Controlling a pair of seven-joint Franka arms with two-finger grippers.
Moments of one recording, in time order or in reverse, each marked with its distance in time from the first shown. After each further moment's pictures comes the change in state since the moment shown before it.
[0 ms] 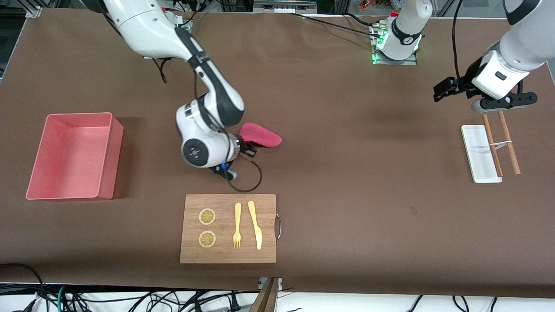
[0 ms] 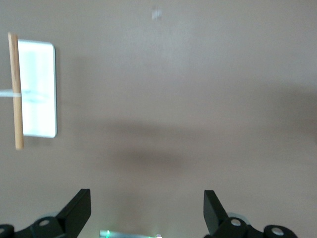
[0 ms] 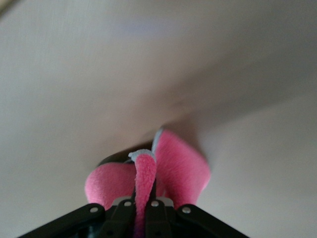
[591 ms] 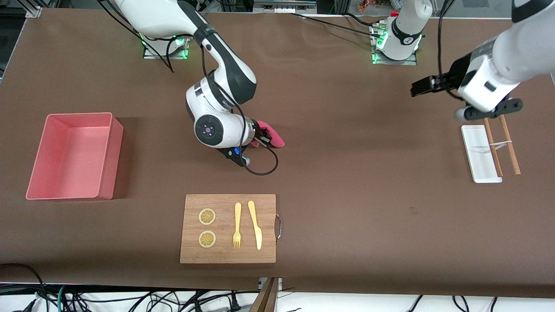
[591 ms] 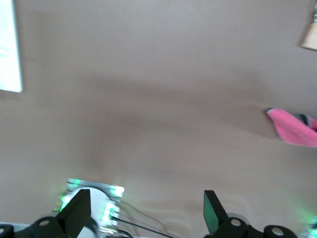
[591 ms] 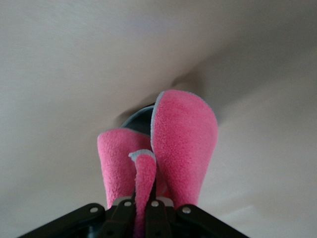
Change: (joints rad) left arm -0.100 0.204 -0.002 0.401 -0.102 -0.370 -0.212; right arm 0.105 -0.057 0.048 0.000 0.048 0.013 0.235
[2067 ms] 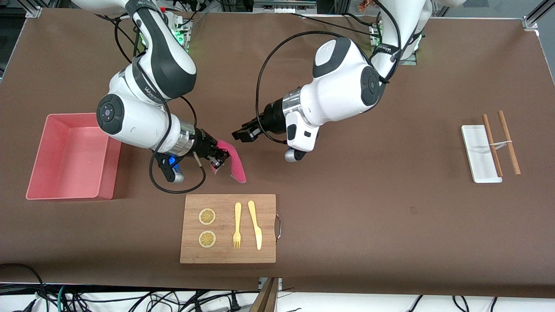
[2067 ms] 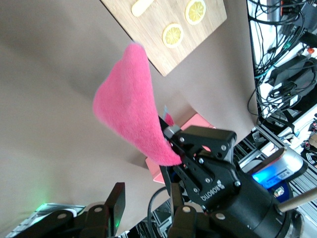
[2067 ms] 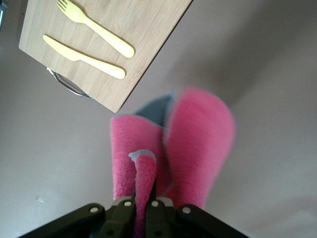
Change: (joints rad) left arm -0.472 0.533 -0.002 0.313 -0.691 0.843 -0.727; right arm -0.200 -0.190 -0.001 0.019 -0.015 0.060 0.127
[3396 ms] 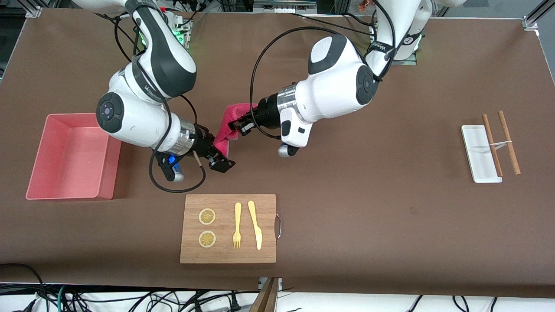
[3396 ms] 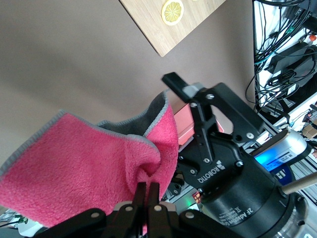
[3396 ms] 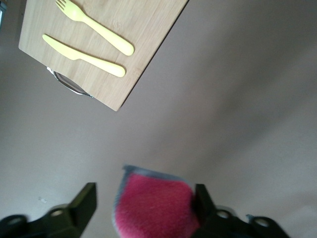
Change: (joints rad) left arm -0.027 0.002 -0.009 -0.001 -0.076 0.027 0.000; right arm 0.007 -0.002 0.006 0.000 0.000 0.011 0.045
